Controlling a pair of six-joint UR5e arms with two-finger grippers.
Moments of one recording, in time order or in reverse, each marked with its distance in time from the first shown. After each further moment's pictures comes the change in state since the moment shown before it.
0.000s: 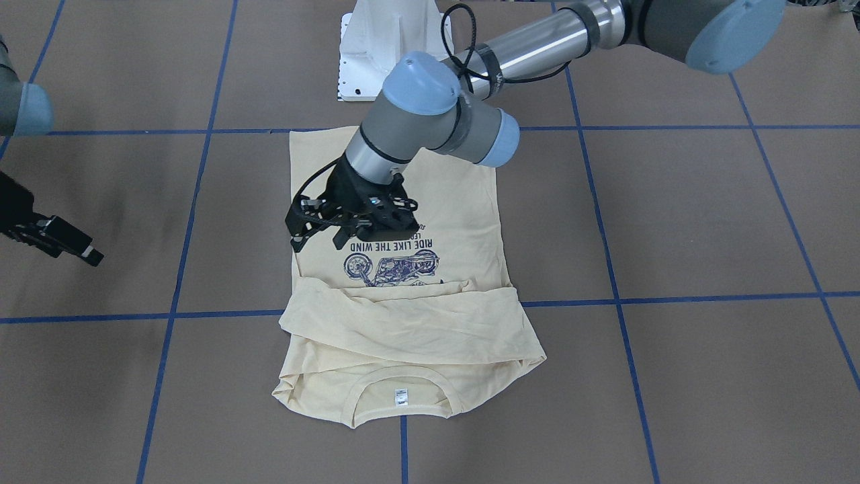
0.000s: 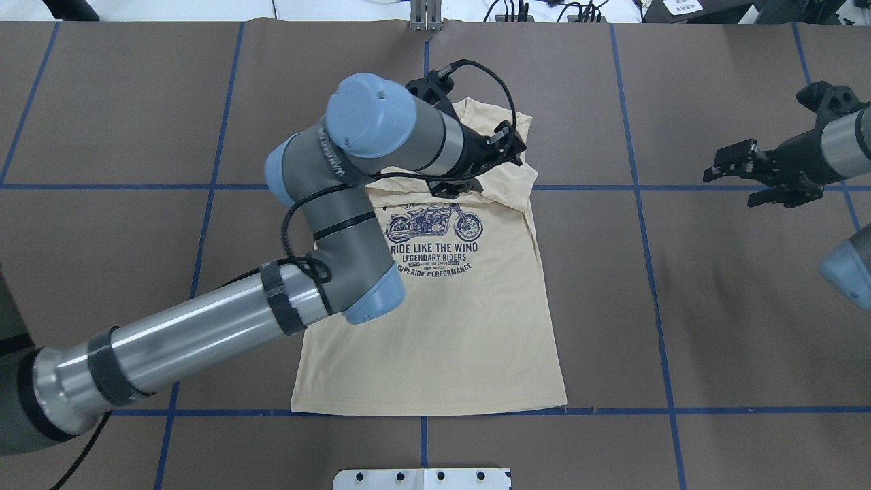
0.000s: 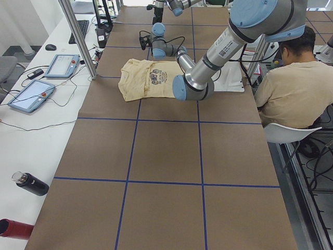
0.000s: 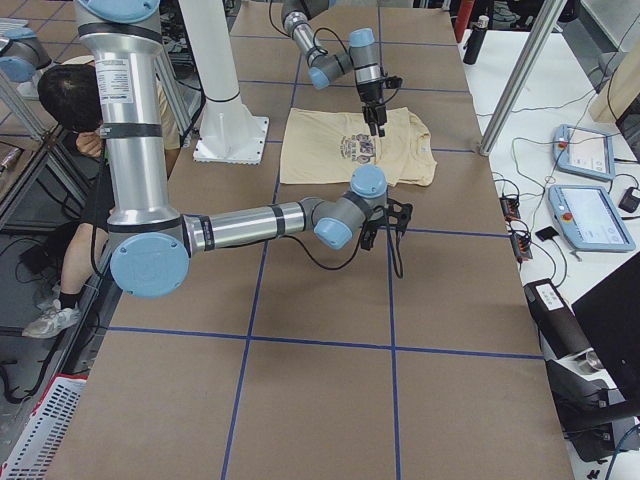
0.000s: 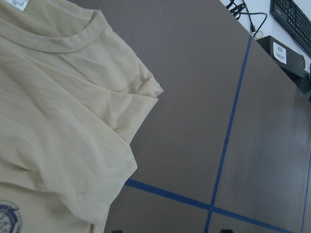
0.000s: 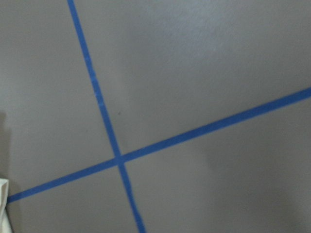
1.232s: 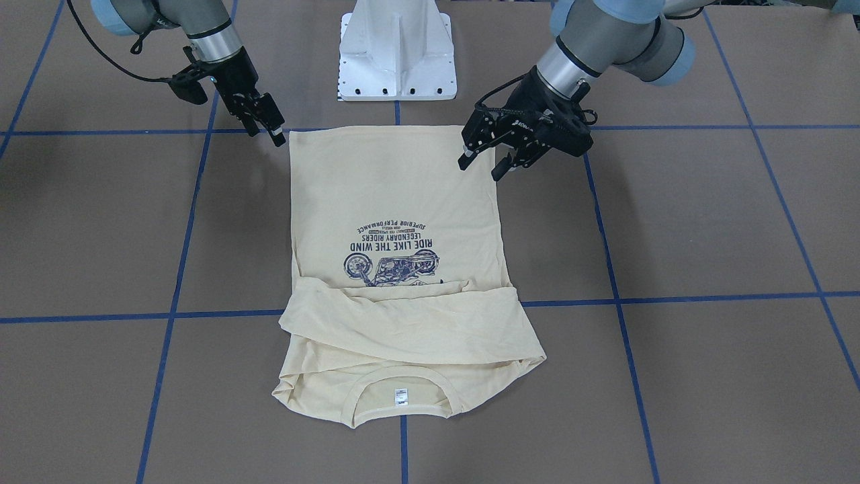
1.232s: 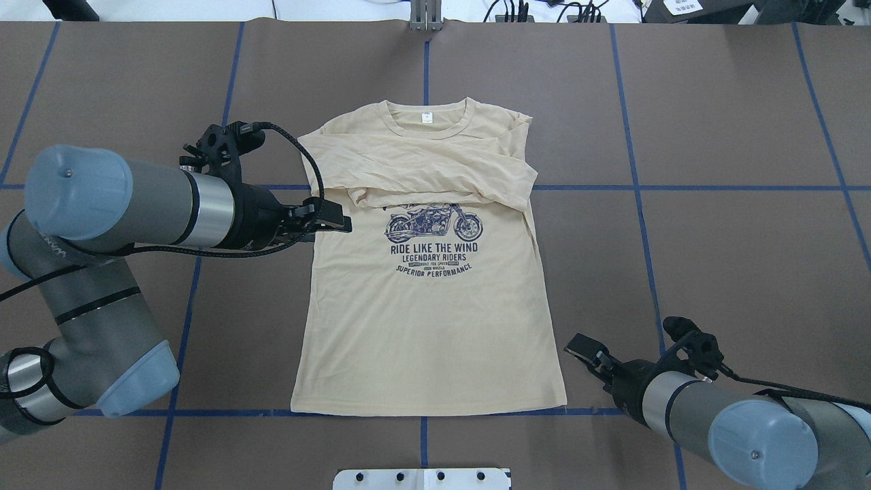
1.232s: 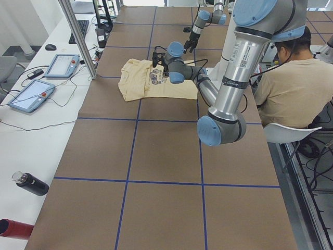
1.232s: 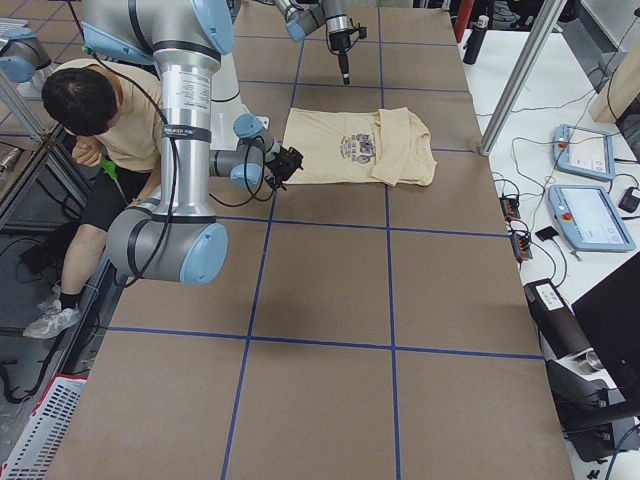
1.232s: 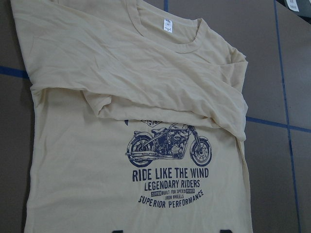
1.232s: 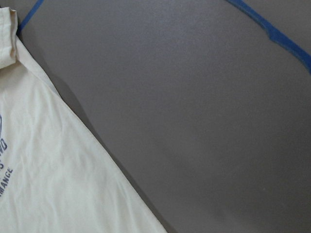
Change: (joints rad) left arm -0.035 0.543 -0.557 0.062 -0.030 0.330; right arm -0.901 -0.132 0.393 -0.127 -0.940 0.813
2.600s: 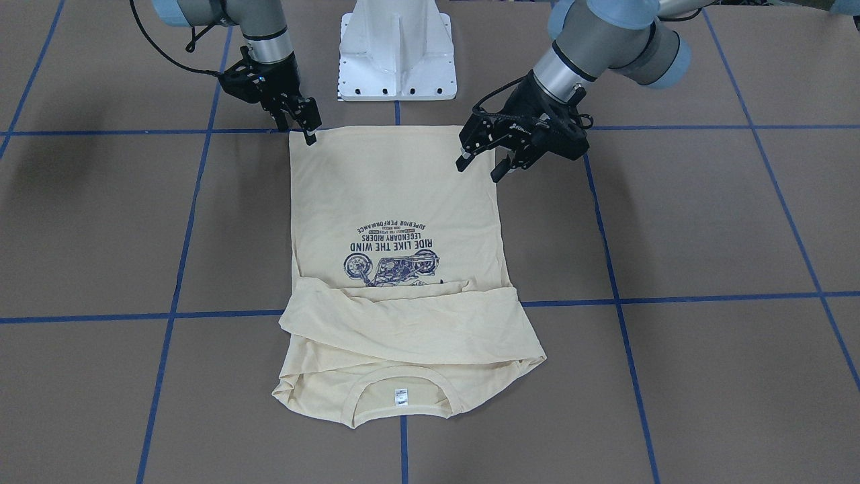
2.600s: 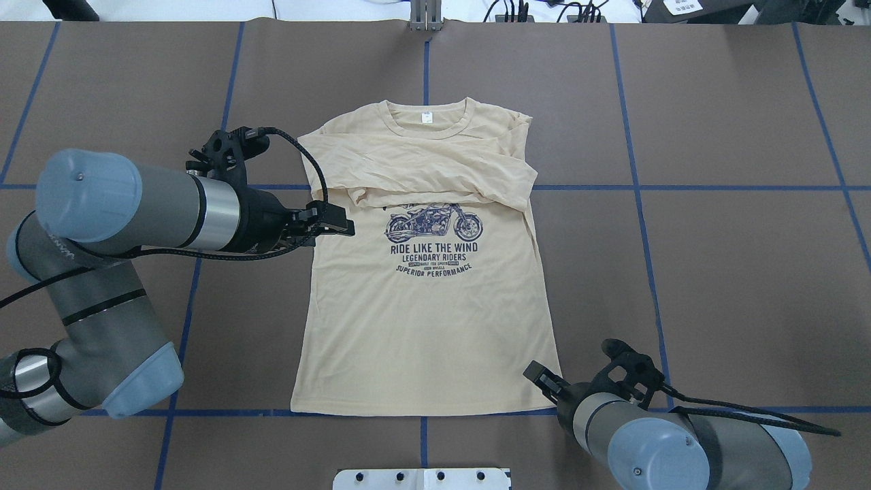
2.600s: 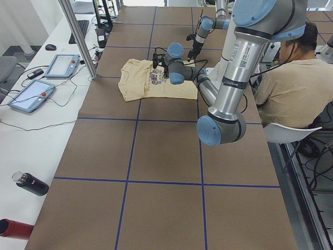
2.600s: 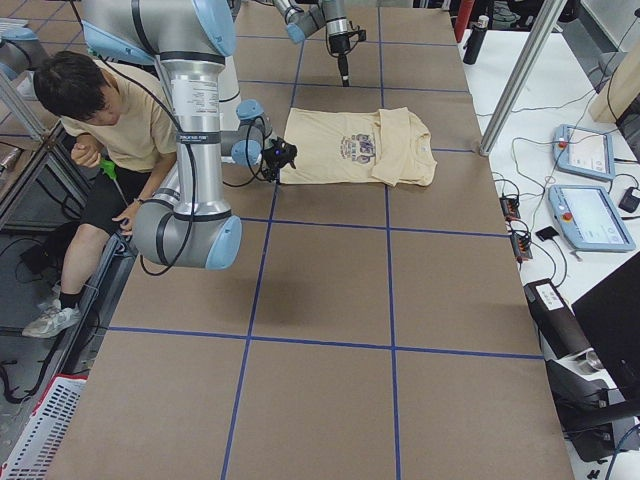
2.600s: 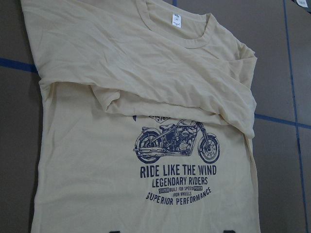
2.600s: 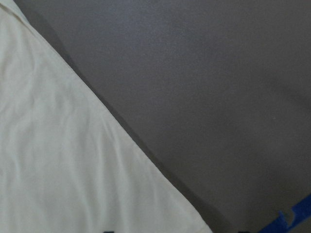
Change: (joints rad) left arm 0.009 -0.006 0.015 -0.002 -0.001 -0.013; right arm -0.043 0.186 -0.038 -0.313 0.038 0.017
